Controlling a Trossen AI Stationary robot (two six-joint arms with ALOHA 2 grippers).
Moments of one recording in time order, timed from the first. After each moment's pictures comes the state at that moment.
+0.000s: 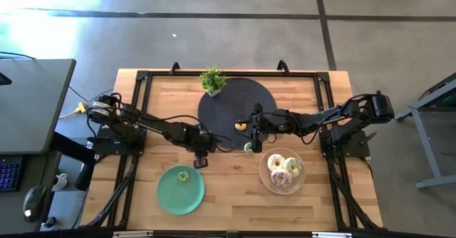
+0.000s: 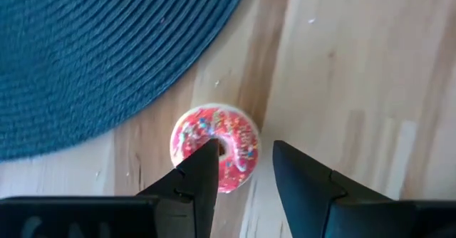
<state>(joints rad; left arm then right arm) -0.17 1.66 0.99 -0.58 -0.14 -0.33 -0.01 1.50 0.64 0.64 0.05 -0.03</state>
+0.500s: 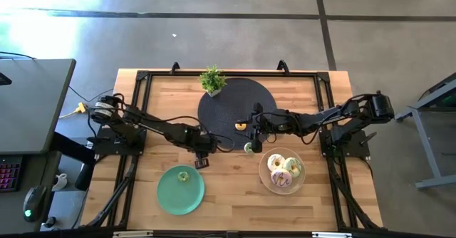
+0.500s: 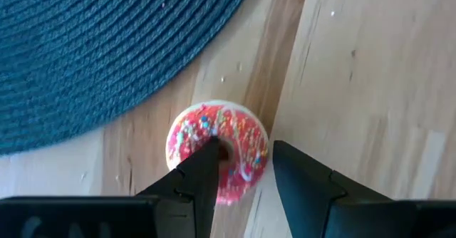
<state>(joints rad) -0.17 1.68 0.96 -0.52 -0.15 -0.36 -0.01 1.50 0.64 0.64 0.05 -0.03</state>
